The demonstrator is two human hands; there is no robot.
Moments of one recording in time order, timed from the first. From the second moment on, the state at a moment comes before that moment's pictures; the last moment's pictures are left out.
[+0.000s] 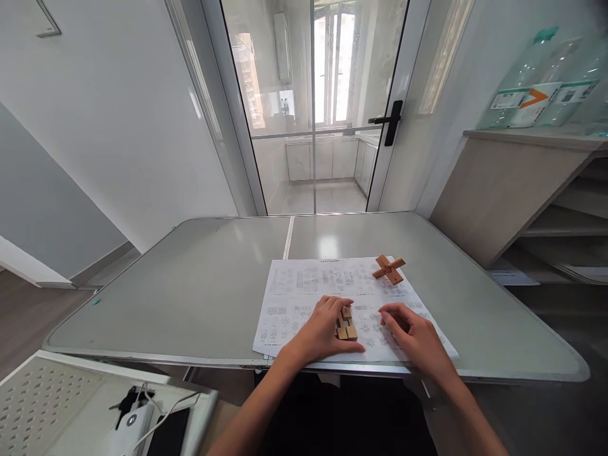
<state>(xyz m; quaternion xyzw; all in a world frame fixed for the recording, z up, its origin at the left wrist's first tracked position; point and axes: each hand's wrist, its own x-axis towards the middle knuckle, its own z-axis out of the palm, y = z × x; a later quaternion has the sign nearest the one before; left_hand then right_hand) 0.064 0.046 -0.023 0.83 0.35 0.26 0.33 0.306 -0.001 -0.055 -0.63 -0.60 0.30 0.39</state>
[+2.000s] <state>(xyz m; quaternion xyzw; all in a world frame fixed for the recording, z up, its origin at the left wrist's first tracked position) 0.070 -0.040 0.019 0.29 0.27 0.52 0.75 0.202 -0.031 0.021 -0.42 -0.79 0.06 0.44</state>
